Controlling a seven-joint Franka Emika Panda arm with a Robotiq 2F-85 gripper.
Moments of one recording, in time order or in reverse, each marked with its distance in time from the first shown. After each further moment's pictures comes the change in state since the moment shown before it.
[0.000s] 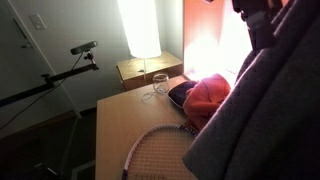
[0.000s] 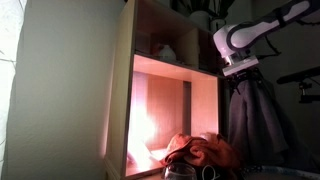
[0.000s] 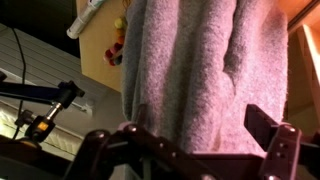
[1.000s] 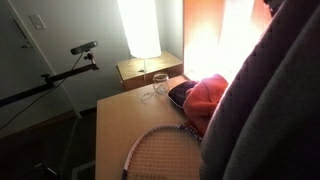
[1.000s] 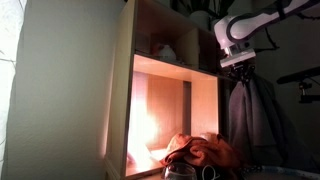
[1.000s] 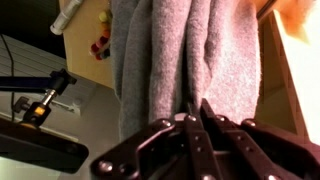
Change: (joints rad) arm 0.001 -0.022 0.002 0.060 0.009 0.021 0.001
